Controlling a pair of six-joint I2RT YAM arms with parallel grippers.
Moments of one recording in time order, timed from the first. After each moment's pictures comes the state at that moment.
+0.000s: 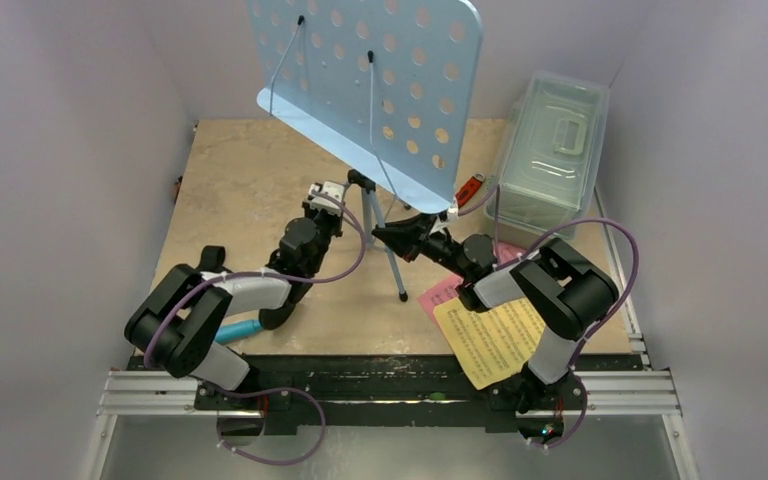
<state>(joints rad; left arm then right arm) -0.57 1.50 0.56 0.94 -0.39 0.14 0.62 1.74 0.50 1.51 -0.44 0.45</state>
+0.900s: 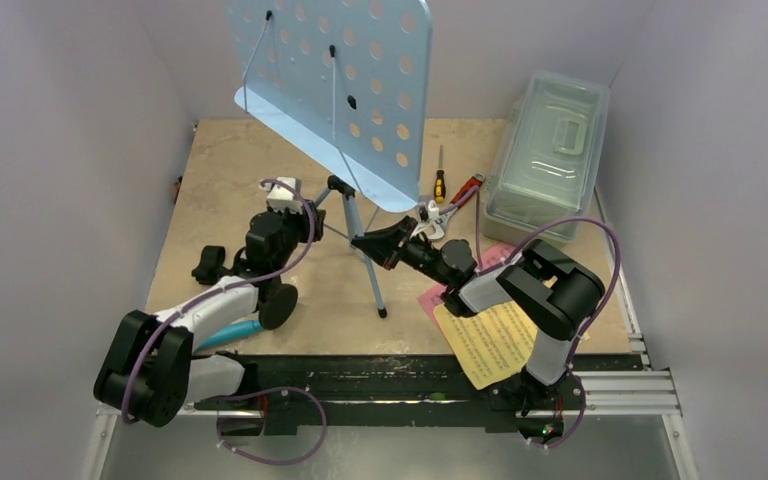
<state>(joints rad) -0.36 1.25 0.49 0.59 -0.12 -0.19 0.76 1.79 0.56 1.44 -0.29 0.62</state>
